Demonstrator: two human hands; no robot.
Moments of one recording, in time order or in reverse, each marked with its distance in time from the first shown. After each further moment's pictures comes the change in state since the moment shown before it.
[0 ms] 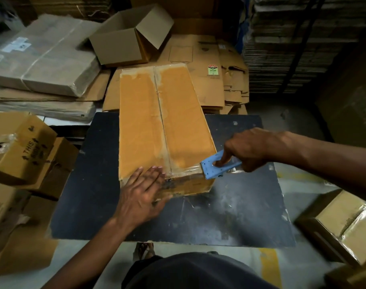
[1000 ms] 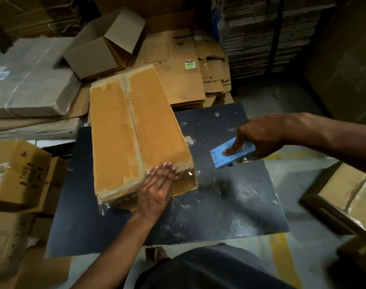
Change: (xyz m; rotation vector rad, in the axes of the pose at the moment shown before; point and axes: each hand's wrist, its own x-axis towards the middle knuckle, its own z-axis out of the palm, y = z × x) left_hand 0.057 0.065 0.064 0.028 0.160 0.076; right_hand -0.057 0.083 0.060 0.219 -0.026 0.076
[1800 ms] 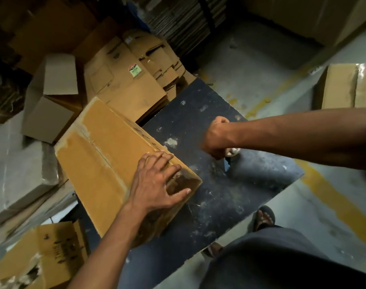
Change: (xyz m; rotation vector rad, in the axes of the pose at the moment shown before) left_hand 0.134 -0.011 -0.018 0.028 -0.692 0.490; right_hand 0.093 -0.038 0.073 -0.046 -0.164 0.320
